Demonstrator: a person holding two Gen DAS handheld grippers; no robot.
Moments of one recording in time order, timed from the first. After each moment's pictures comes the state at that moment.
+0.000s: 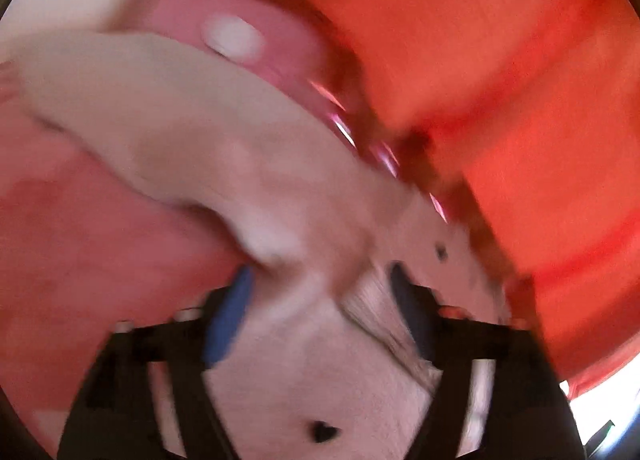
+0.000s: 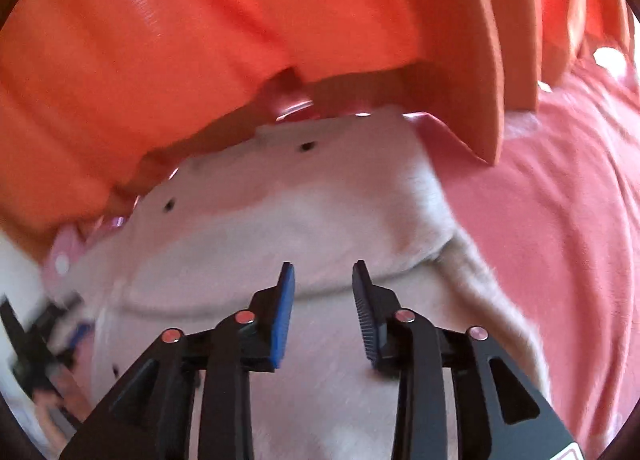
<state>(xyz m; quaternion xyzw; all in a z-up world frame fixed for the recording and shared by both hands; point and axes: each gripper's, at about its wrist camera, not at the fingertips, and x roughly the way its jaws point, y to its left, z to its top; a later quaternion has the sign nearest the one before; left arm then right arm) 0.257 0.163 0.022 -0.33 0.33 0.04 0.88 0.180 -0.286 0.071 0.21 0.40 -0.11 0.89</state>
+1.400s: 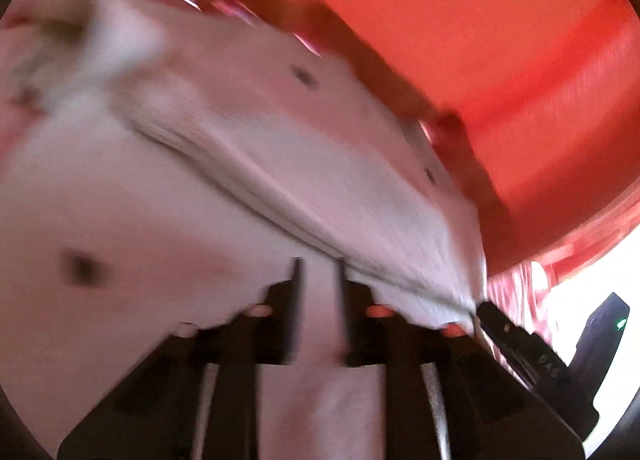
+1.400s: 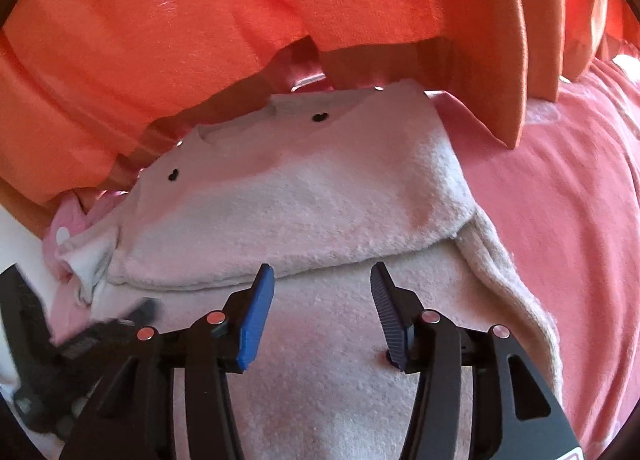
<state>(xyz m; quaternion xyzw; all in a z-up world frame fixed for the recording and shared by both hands) 0.219 0.015 0.010 -0.25 0.44 -0.14 0.85 0.181 -0.292 0.056 0.22 0.42 -0.08 0.88</state>
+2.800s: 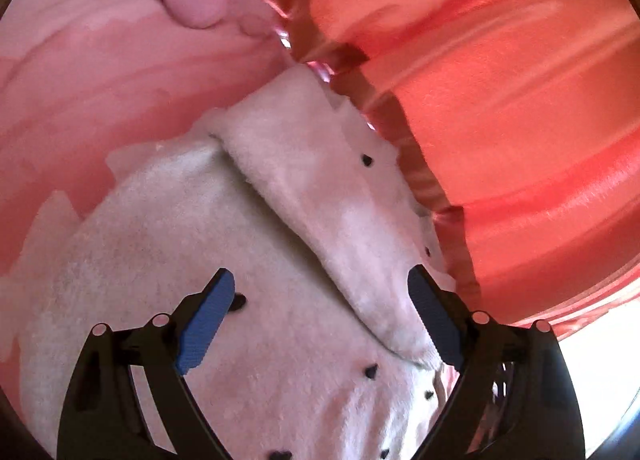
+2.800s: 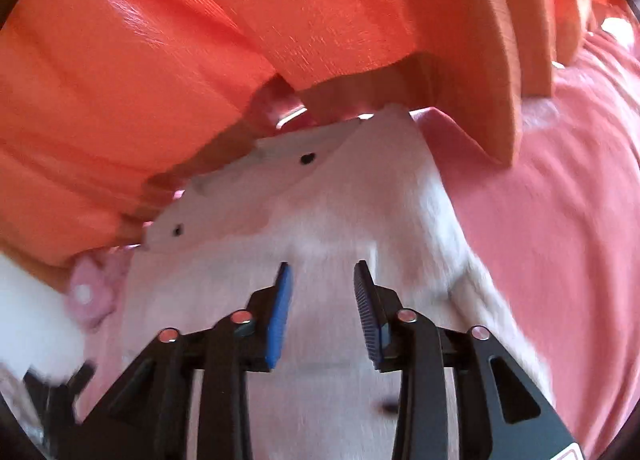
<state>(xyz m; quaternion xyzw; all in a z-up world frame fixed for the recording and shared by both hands) 0.230 0.104 0.009 -0.38 0.42 -0.12 0.82 0.158 -0.322 0.067 0.30 0.37 -0.09 0.87</state>
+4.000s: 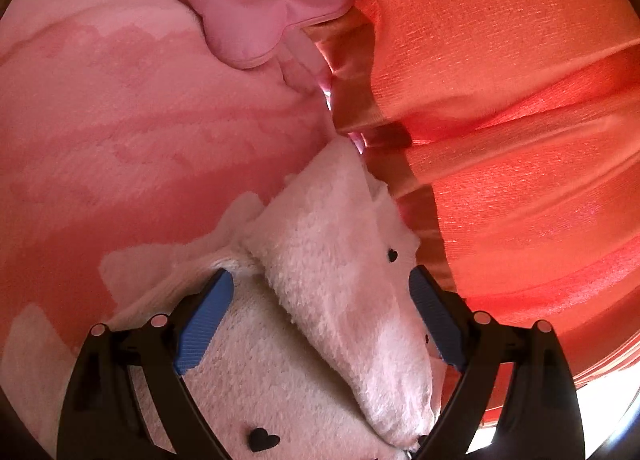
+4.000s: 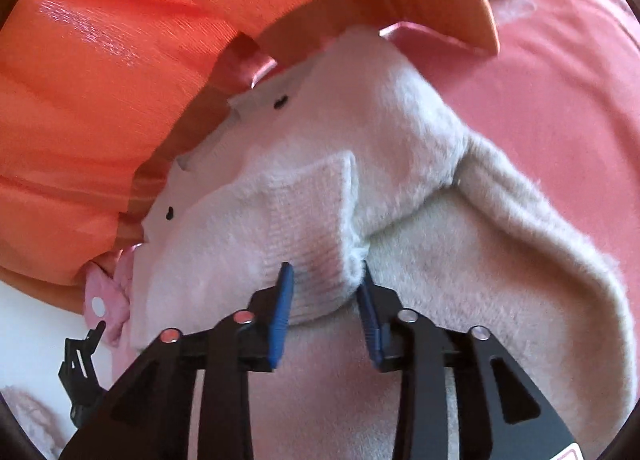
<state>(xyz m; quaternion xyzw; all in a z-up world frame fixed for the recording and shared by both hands) 0.282 0.145 -0.014 -0.47 0.35 -0.08 0.81 0.181 -0.314 0.017 0.40 0.42 -0.09 0.81</state>
